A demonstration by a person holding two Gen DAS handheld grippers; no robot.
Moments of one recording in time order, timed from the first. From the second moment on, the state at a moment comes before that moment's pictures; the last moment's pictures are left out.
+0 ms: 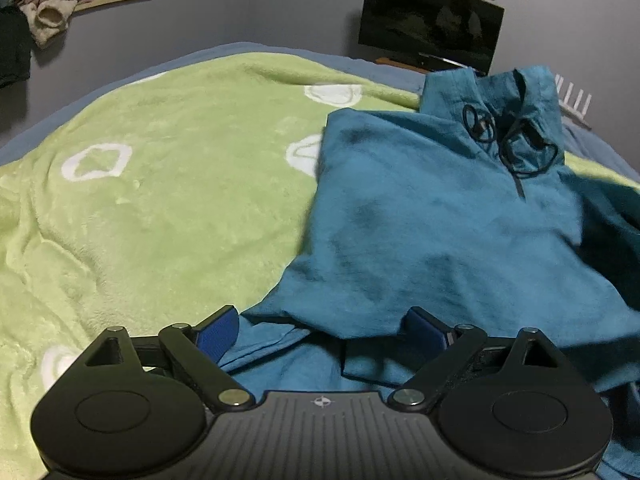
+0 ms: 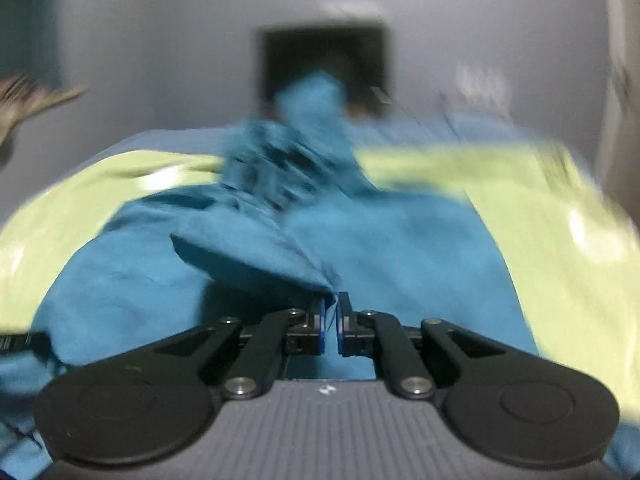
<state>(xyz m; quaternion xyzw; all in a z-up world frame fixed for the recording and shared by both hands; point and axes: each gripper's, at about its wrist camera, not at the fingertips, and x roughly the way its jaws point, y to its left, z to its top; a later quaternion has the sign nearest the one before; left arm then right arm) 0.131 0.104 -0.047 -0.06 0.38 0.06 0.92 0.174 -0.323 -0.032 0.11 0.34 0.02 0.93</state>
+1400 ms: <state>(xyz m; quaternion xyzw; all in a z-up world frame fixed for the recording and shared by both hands) 0.136 0.084 -0.053 -0.01 0.40 0.06 0.92 0.182 -0.288 -0.034 -0.06 0.22 0.09 0.97</state>
